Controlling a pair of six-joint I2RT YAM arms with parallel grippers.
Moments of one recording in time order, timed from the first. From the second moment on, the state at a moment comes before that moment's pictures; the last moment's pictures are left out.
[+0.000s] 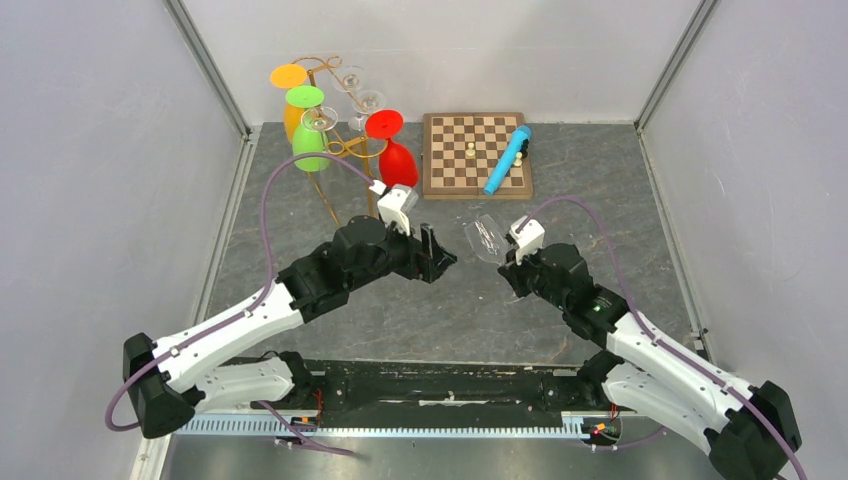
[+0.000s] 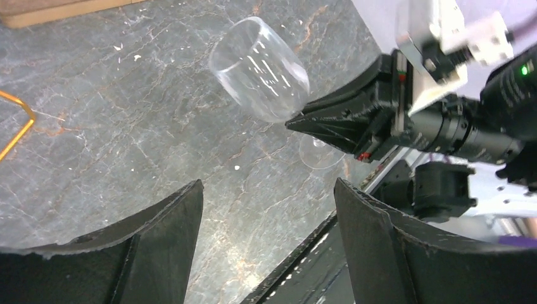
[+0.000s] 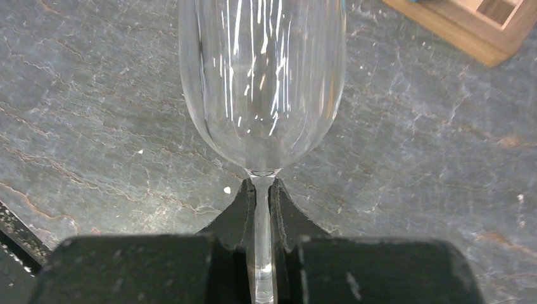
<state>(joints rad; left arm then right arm) -0.96 1.05 0.93 -0.23 -0.07 -0.50 0.65 0.84 0.48 -0.11 0.02 0.03</state>
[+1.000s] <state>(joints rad) -0.54 1.05 0.76 -0.15 0.40 -0.91 0.98 0.72 0.41 0.04 0.06 -0.38</state>
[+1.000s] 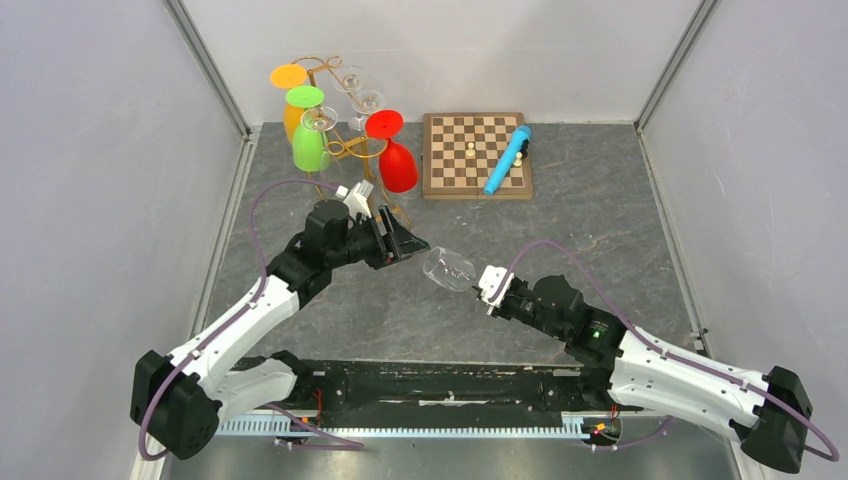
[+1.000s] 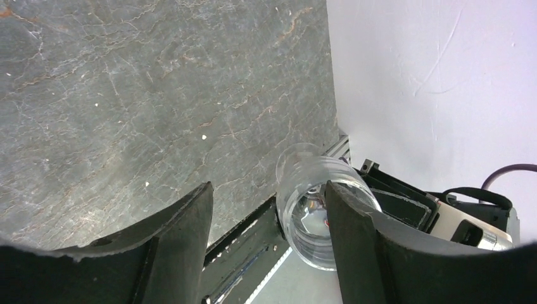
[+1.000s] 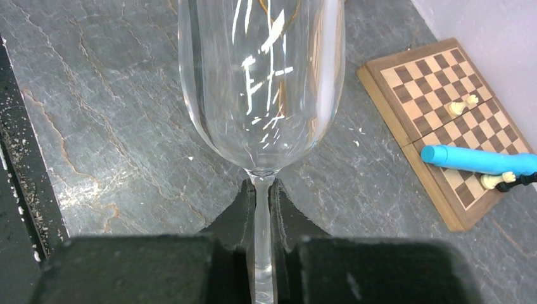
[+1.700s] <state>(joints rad) -0.53 1.02 0.76 -0.19 0.51 -0.91 1.06 0.79 0.42 0.09 0.14 -0.42</state>
